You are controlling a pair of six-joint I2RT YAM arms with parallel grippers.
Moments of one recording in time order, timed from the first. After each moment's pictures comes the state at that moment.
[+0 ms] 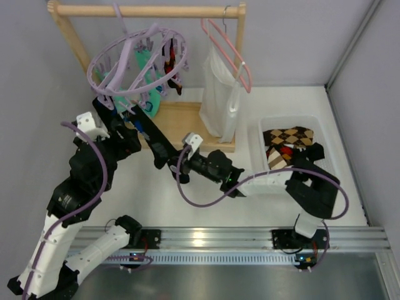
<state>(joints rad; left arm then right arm) -0.54 0.66 1.19 -0.75 -0.68 -0.44 1.10 1.78 0.96 0.86 0.05 0.05</state>
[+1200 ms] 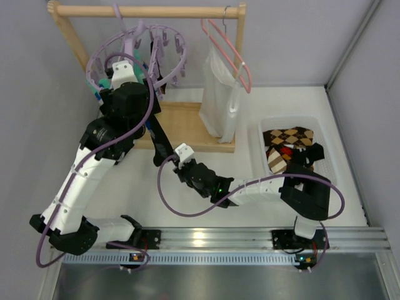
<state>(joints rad) -0.58 1.24 1.70 -0.87 -0.79 -0.39 1.25 1.75 0.97 0.65 0.51 0.03</state>
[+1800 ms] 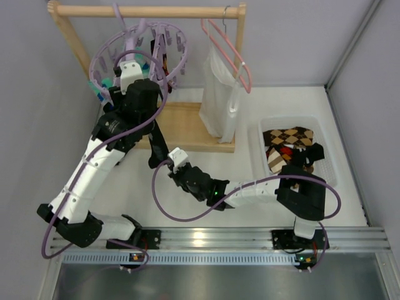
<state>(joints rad) -0.60 1.31 1.72 -0.89 -0.94 -0.37 1.29 1.79 1.02 0.62 0.52 0.02</state>
